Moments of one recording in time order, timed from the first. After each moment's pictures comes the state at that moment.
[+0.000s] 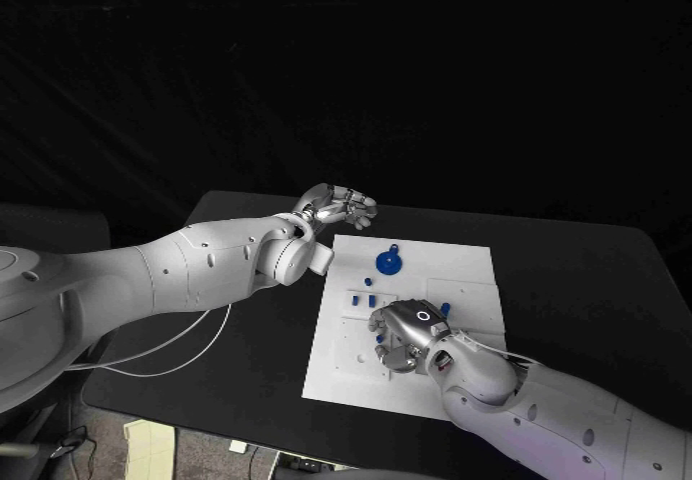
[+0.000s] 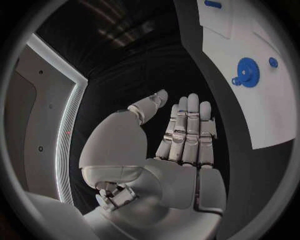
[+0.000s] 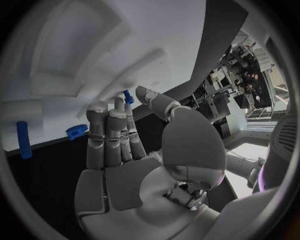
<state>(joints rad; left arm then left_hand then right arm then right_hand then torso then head) 1.22 -0.67 -0.11 1.17 -0.18 -0.30 0.36 1.14 -0.14 0.64 -0.22 0.05 0.87 0.17 0.28 0.52 1.19 0.12 0.08 0.18 0.96 0.08 0.65 0.31 0.06 0.71 -0.01 0.68 1.17 0.92 -0.44 -0.08 1.34 -1.88 -0.43 -0.23 1.11 -0.30 0.76 -0.22 0.19 0.92 0.17 0.29 0.40 1.15 0.08 0.15 0.36 1.31 -0.04 1.12 0.85 0.19 1.30 -0.06 0.87 1.31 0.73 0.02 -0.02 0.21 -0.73</state>
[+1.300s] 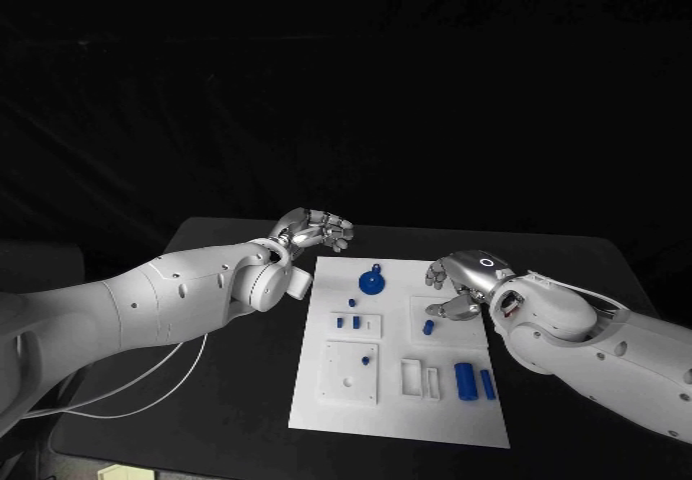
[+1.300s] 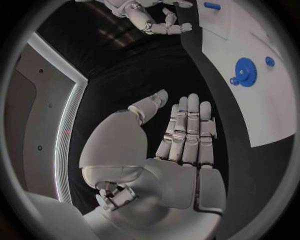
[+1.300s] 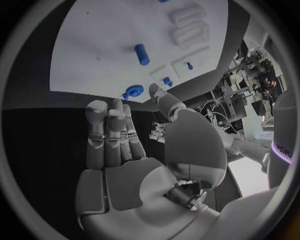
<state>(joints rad) 1.22 -0.69 -0.11 1.17 -0.18 -0.28 0.36 1.14 -0.14 0.63 -0.22 0.05 0.87 0.17 0.28 0.52 1.19 0.12 0.08 0.18 0.96 0.08 0.64 0.32 0.05 0.71 -0.01 0.68 1.18 1.14 -0.67 -0.03 1.39 -1.77 -0.29 -0.19 1.06 -0.30 0.57 -0.19 0.05 0.88 0.15 0.31 0.41 1.08 0.10 0.19 0.28 1.31 -0.02 1.15 0.84 0.18 1.30 -0.05 0.87 1.31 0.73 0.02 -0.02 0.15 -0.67</state>
